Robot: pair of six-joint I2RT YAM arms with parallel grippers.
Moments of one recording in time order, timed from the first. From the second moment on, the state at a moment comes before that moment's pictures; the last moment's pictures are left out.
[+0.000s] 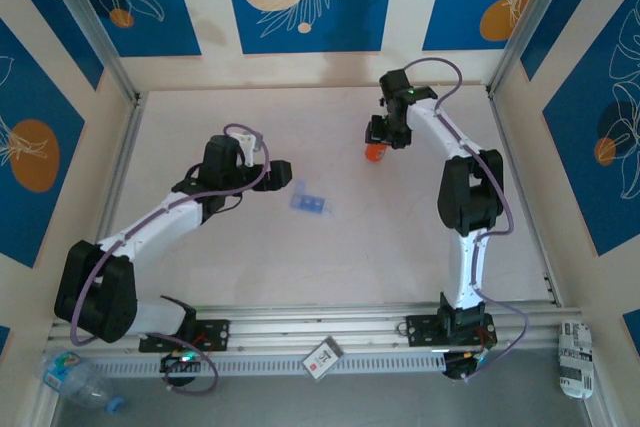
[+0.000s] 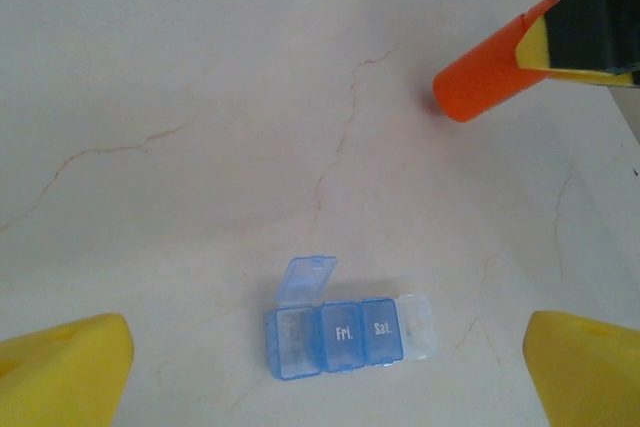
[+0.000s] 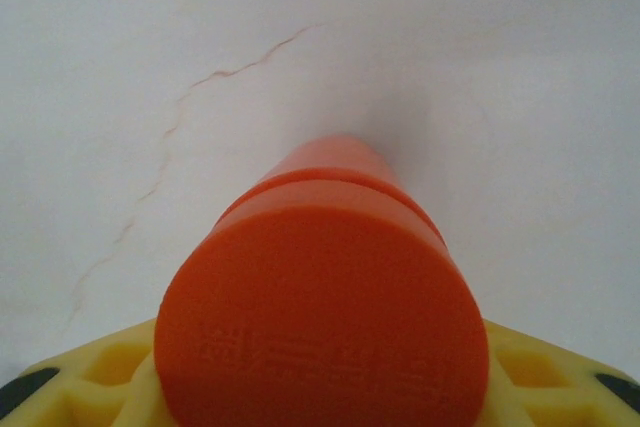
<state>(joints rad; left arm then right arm) -0.41 1.35 0.86 -0.12 0.27 -0.39 0.26 2.03 1.81 -0.98 -0.07 0.35</state>
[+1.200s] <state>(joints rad) -0.47 1.66 0.92 0.40 0.62 0.22 0.36 1.89 1.88 -1.16 -0.69 0.18</state>
